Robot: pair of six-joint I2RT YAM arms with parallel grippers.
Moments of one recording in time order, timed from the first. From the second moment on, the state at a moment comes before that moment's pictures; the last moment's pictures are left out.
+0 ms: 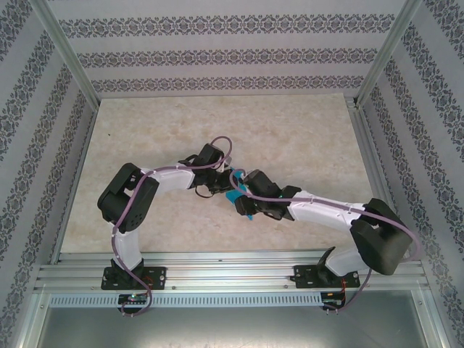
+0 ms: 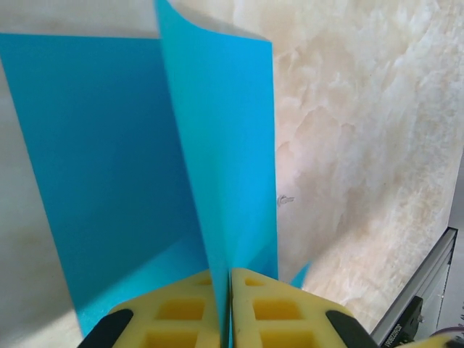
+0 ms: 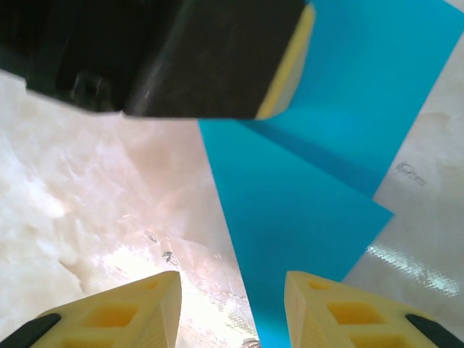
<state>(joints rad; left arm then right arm) -0.61 1.89 1.10 -0.15 0.52 -0.77 0.85 1.44 0.74 -0.28 0.02 0.37</state>
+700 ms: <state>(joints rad) -0.61 1.89 1.13 -0.18 0.52 -0.78 0.94 1.63 0.82 -0.32 0.30 0.31</state>
